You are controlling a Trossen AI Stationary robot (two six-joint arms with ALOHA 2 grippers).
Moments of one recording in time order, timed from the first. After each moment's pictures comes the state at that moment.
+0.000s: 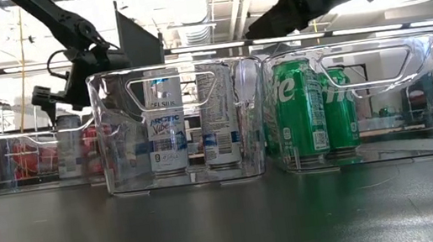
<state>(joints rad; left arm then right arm) 0.93 1.57 1.11 -0.88 -0.88 -1.12 -0.28 1.22 0.72 0.24 -0.16 -0.31</state>
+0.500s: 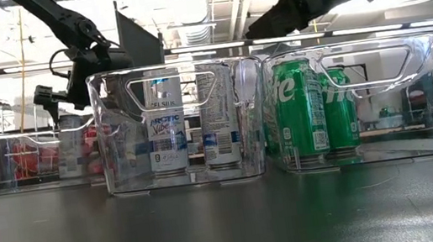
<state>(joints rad) 0.90 1.57 1.11 -0.87 -0.87 -1.12 -0.28 1.22 0.72 0.24 -0.16 -0.31</state>
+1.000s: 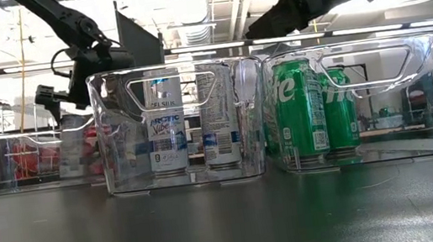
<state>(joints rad) 0.87 1.57 1.11 -0.89 -0.85 -1.13 -0.28 1.22 0.72 0.24 -0.16 -0.31</state>
